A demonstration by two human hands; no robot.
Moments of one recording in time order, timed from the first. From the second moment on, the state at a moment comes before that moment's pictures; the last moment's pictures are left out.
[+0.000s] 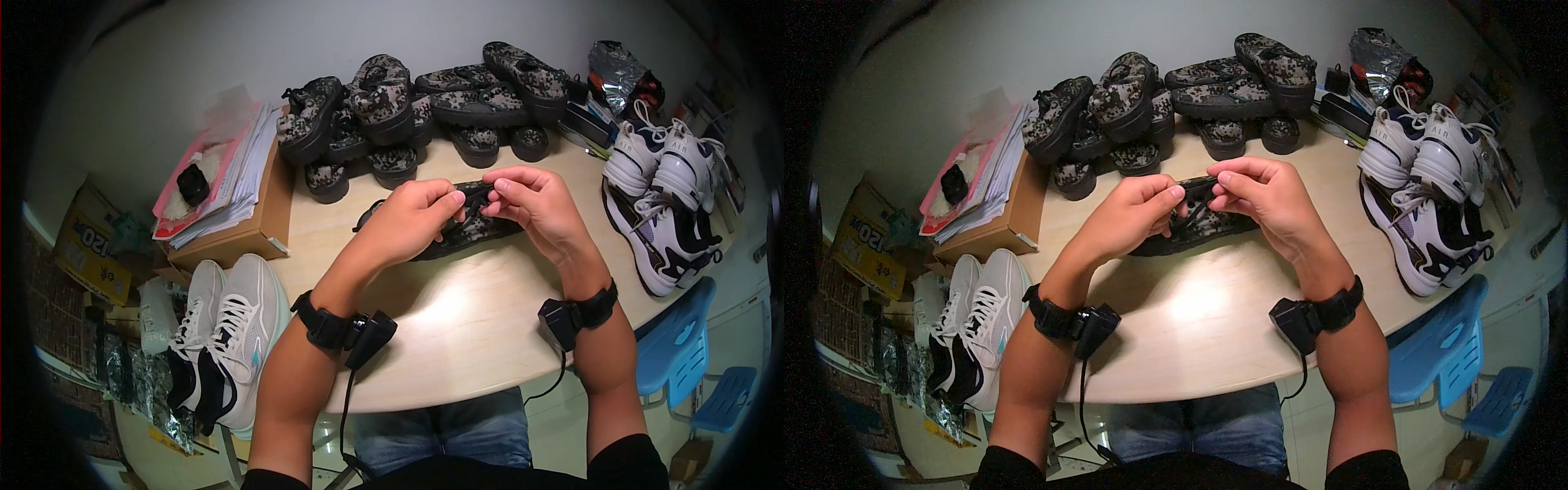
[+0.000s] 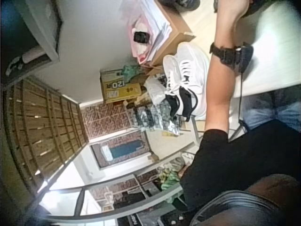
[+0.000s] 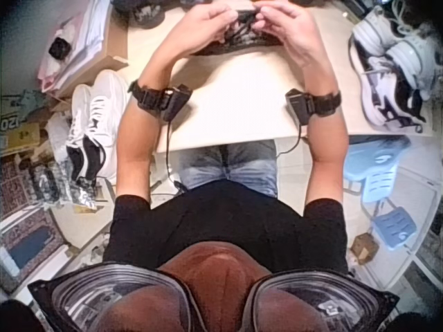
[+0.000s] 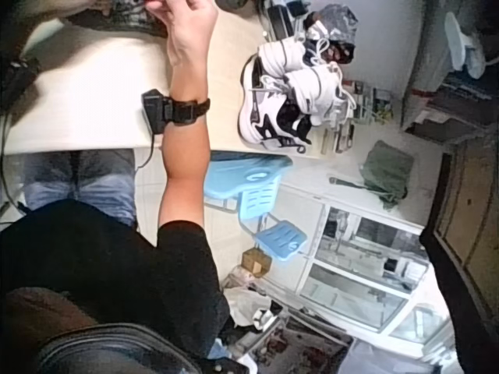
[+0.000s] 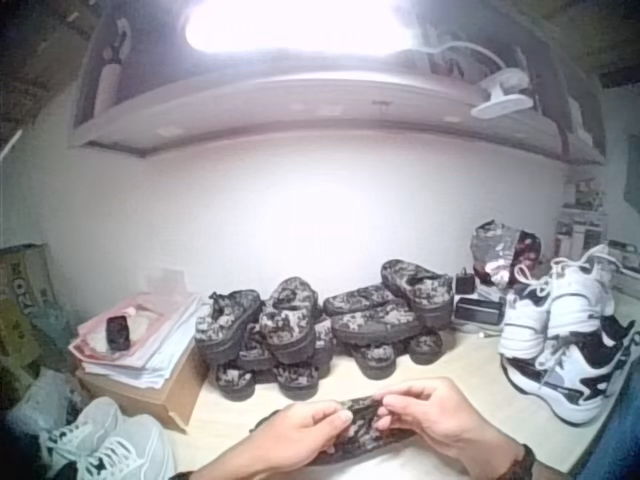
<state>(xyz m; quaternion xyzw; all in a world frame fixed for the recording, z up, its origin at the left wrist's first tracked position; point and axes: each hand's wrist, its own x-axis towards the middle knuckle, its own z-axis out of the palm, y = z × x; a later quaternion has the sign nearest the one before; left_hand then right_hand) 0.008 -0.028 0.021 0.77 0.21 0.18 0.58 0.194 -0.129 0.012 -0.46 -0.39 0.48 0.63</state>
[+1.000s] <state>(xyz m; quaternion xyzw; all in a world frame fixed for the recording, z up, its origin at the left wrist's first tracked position) 0.011 -0.035 0.020 0.80 0.19 0.15 0.55 0.180 -0.127 0.006 -0.47 -0.50 0.43 0.59</state>
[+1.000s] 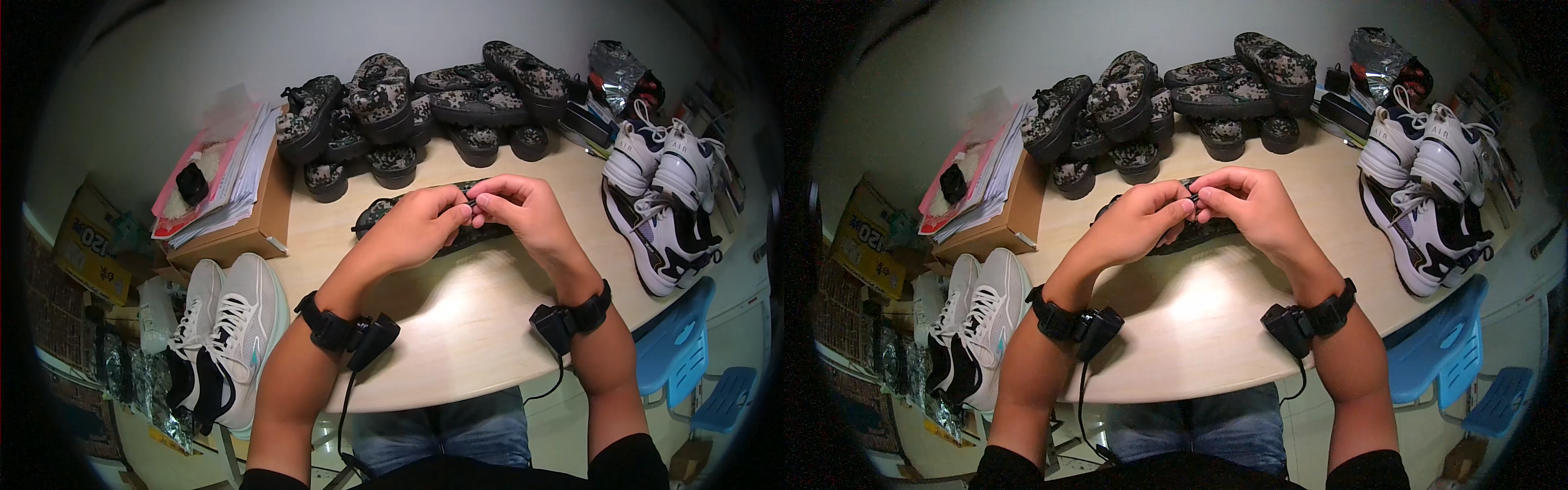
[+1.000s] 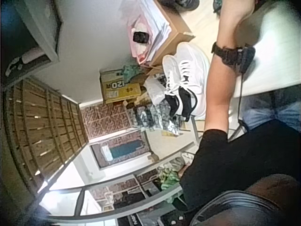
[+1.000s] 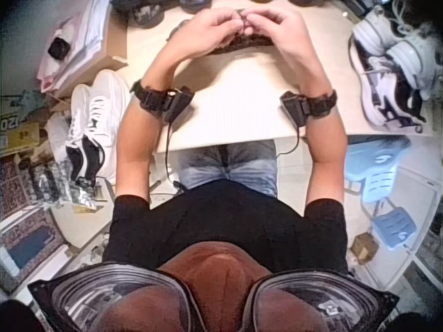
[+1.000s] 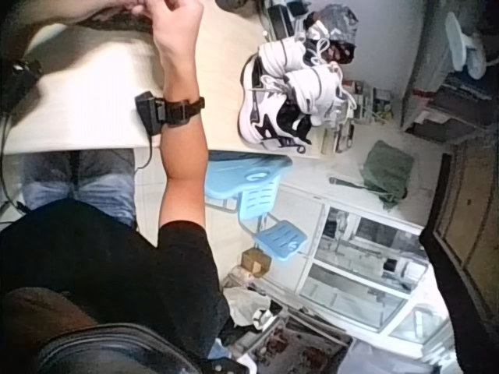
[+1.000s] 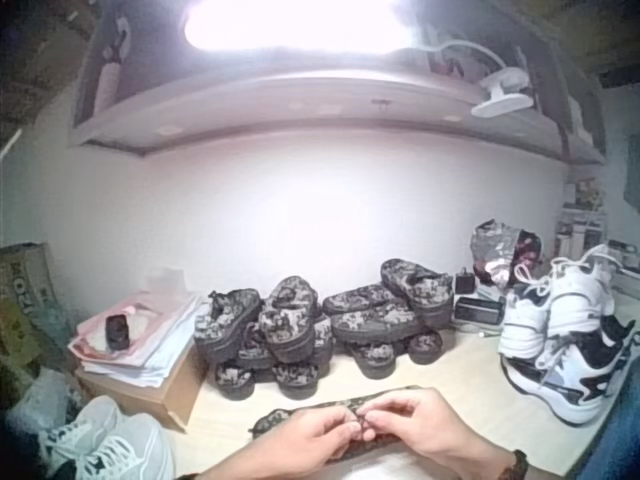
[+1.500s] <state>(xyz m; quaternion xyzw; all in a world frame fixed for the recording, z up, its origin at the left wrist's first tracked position) 0.018 -0.043 0.013 0.75 0.11 0.24 0.61 0.172 -0.130 0.008 -0.43 -0.55 0.50 0.52</state>
